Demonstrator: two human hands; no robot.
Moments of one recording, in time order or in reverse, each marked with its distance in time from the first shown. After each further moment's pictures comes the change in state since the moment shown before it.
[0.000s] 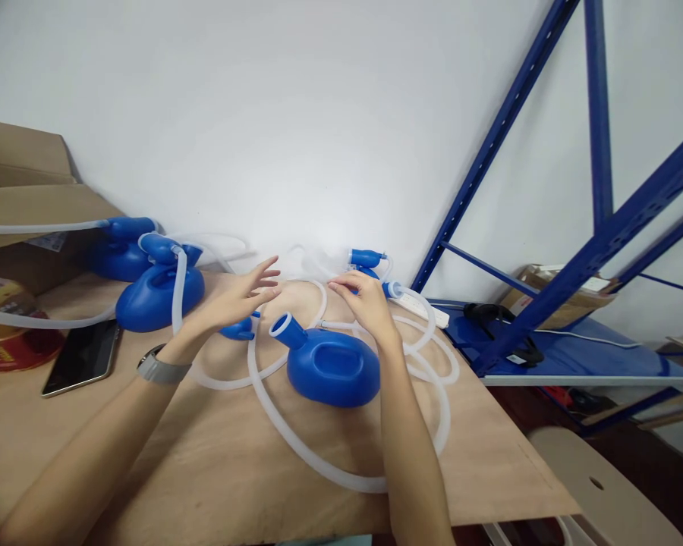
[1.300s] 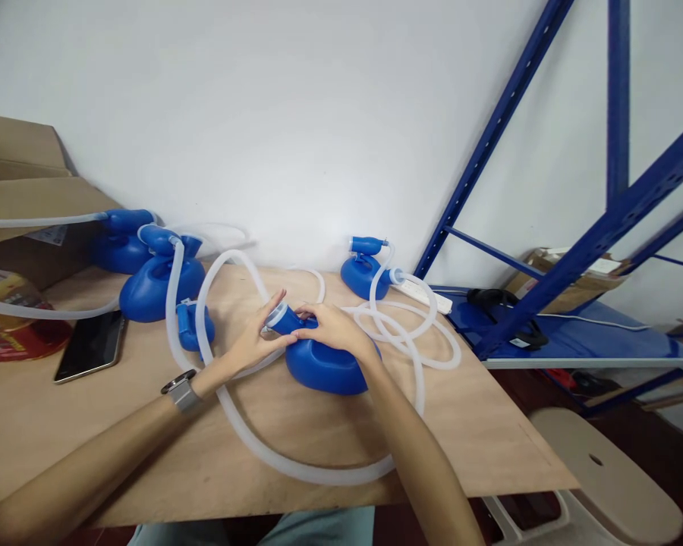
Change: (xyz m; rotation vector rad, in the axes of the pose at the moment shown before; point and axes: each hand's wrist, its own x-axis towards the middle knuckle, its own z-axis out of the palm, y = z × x) left_hand -0.050 -0.072 0.075 0.076 0.159 0.234; right_hand -0.041 -0.002 0.055 0.076 -0.568 0.061
